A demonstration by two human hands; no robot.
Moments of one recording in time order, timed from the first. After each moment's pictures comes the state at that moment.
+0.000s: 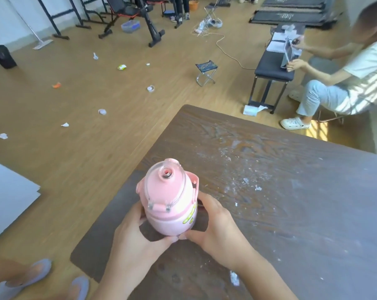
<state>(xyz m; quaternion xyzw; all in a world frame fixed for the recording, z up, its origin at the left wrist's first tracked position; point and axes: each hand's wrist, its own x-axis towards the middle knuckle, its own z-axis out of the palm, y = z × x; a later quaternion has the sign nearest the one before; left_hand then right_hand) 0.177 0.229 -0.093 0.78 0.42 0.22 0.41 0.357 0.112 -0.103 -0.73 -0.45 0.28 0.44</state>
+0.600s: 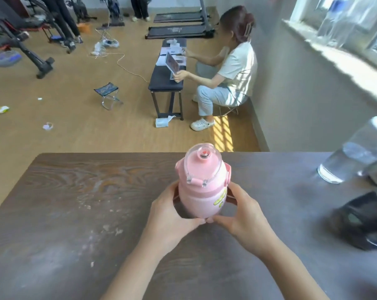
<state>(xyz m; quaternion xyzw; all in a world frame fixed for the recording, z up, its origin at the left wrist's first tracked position) 0.528 0.050 -0.084 0.84 0.18 0.09 0.51 0.608 -0.145 -0.068 -0.83 -0.22 0.13 0.49</state>
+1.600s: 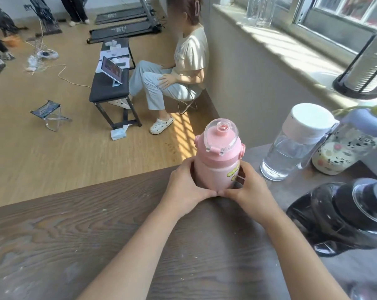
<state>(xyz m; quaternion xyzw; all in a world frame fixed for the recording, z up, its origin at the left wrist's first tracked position) 0.747 -0.090 -0.101 0.87 0.08 -0.01 0.48 0.763 -0.286 -0.111 -0.82 -0.04 0.08 0.56</state>
